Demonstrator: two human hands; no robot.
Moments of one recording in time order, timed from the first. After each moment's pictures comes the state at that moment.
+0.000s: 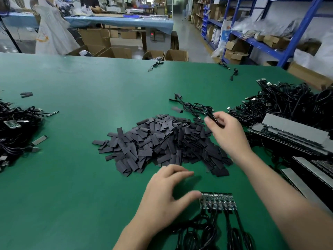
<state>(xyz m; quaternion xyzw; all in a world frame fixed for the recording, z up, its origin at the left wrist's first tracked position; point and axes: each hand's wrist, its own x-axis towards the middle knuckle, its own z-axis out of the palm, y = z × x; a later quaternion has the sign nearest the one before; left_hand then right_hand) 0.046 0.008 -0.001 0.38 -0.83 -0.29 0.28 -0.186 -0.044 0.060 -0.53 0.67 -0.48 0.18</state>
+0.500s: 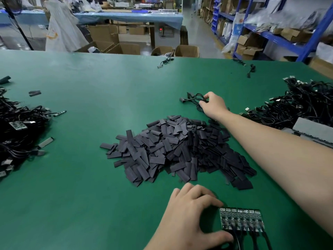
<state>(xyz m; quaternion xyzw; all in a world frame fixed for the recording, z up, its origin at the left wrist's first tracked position) 0.037 0.004 -0.007 0.34 -0.88 -0.30 0.16 -0.195 -0.232 0.040 -0.52 0.79 -0.28 0.16</state>
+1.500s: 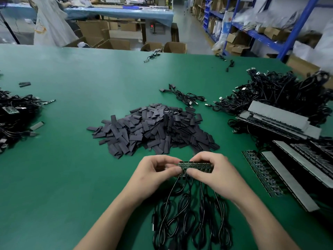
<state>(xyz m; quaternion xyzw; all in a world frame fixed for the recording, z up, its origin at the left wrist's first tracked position) 0.038 0.017 0.009 0.37 -0.60 -0.63 0.32 -0.172 0.076 0.019 -0.61 0.65 -0.34 0.31</state>
